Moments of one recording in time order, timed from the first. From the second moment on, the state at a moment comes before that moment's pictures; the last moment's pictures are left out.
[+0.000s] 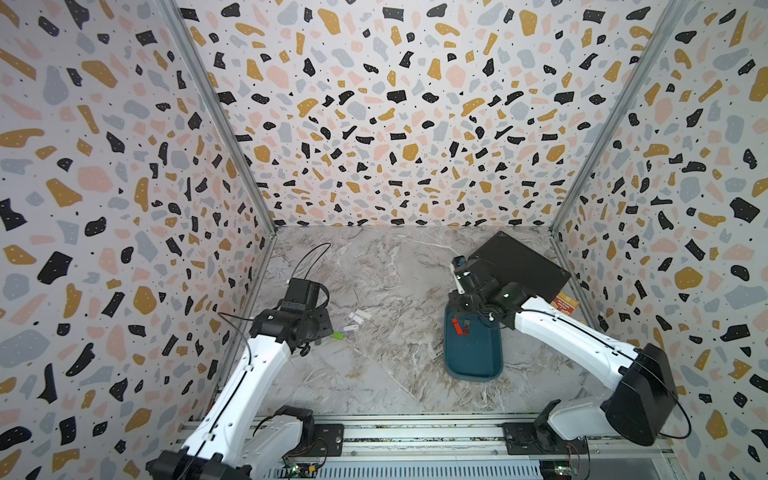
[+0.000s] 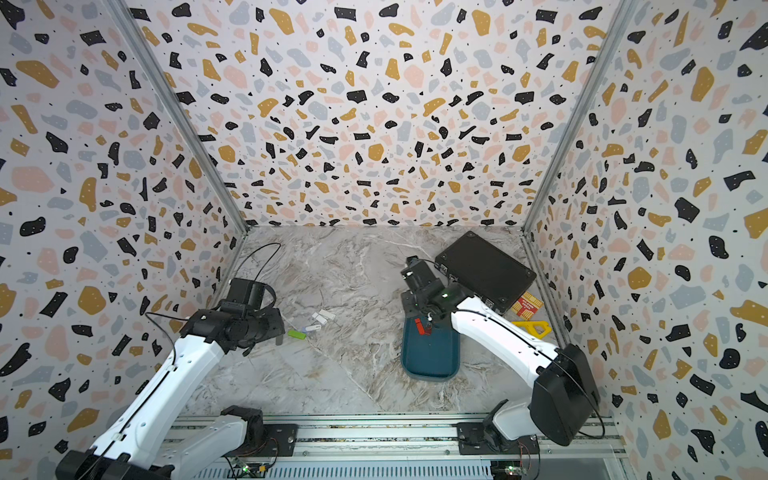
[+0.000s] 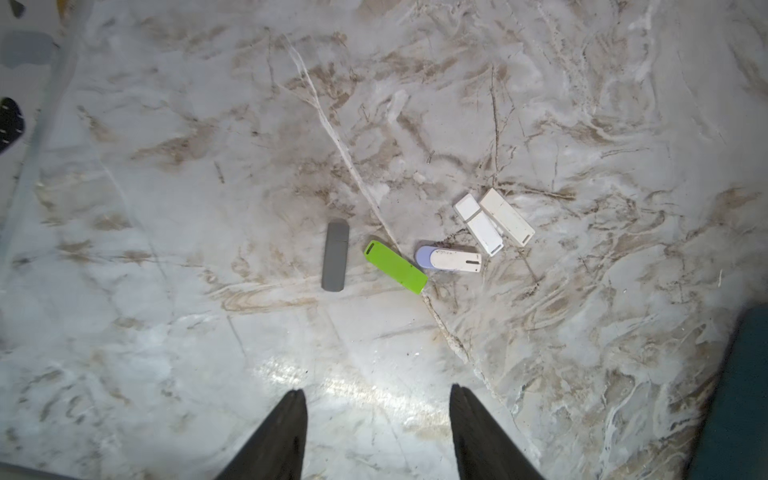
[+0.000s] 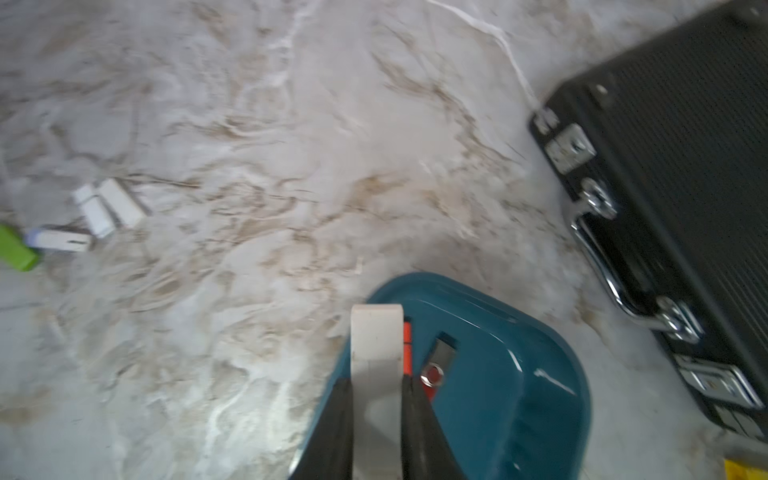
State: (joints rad) left arm -0.18 1.03 0.87 -0.95 -0.09 -0.51; right arm 0.66 1.39 1.10 -0.65 0.18 0.31
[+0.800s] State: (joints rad) left arm -0.18 1.23 0.72 -0.70 -0.27 -0.62; right arm 0.47 1.59 0.97 -0.64 0.11 0.33
